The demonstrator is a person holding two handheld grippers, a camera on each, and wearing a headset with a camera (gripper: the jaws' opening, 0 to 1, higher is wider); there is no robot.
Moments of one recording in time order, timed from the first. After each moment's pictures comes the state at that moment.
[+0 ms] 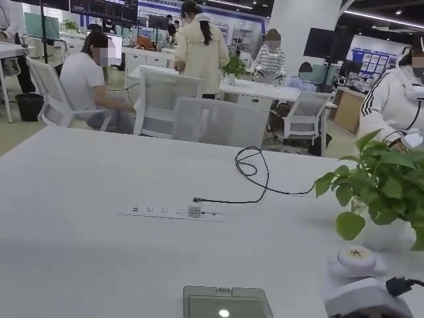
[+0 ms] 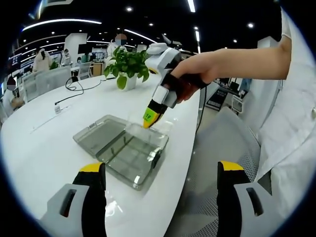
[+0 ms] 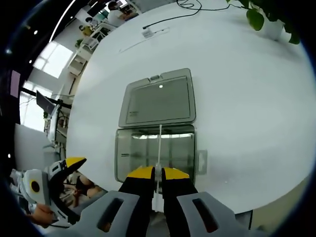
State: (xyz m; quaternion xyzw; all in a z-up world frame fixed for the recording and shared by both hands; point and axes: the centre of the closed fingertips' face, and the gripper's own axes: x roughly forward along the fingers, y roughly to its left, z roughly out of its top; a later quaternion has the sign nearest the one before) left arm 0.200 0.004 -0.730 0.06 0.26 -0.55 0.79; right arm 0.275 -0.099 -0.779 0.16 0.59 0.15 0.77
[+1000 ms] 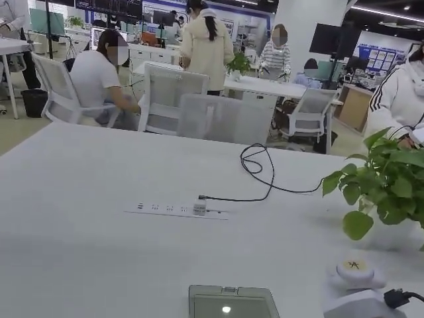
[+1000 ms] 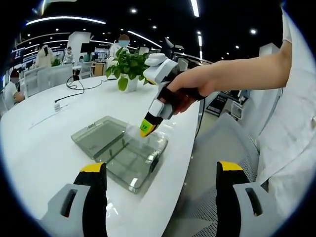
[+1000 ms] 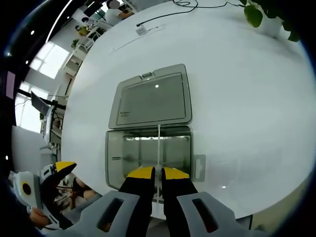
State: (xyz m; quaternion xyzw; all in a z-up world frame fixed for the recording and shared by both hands) left arm 0.204 -0.003 -0.727 0.04 0.26 -0.55 0.79; right arm 0.282 -0.100 -0.799 0.16 0.60 0.14 0.77
